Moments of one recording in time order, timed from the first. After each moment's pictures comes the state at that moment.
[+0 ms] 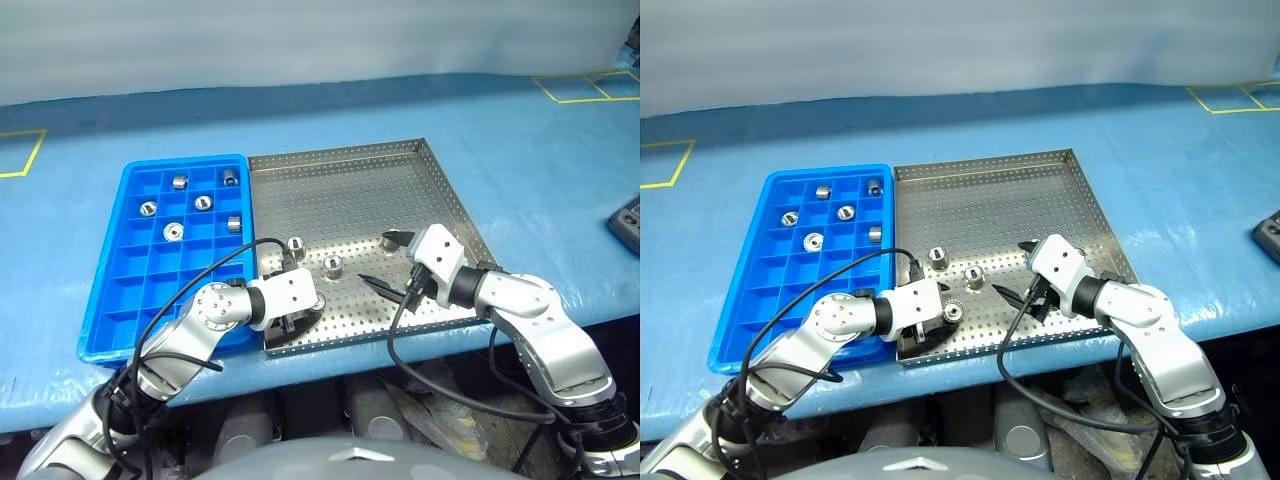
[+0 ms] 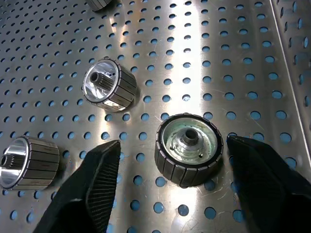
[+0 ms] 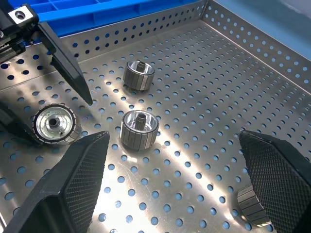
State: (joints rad) left arm -0.23 0.61 -0.54 -0.48 0.04 0.66 -0.70; right arm -0.06 -0.65 0.07 -0.52 0.24 0.51 0.71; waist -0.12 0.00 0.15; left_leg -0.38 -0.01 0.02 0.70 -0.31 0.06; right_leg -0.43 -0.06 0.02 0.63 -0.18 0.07
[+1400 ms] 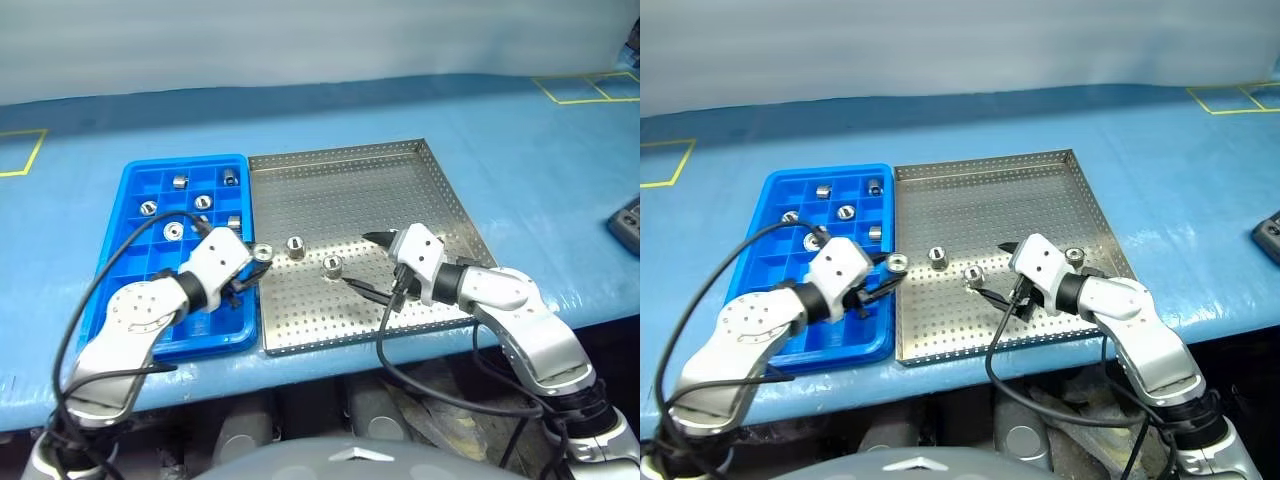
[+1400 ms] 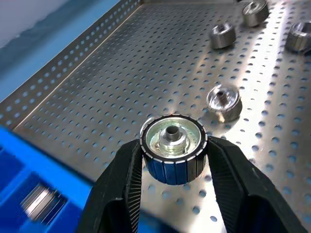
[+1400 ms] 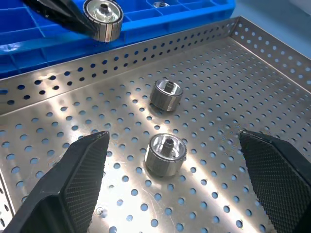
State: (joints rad) left arm 0.00 0.60 -0.02 -0.70 -0.10 0.78 -0.61; right arm -0.14 -0.62 0.17 -0.47 0.25 0.49 0.77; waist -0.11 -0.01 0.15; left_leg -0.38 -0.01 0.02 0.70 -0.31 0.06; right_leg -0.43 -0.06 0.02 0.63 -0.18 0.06
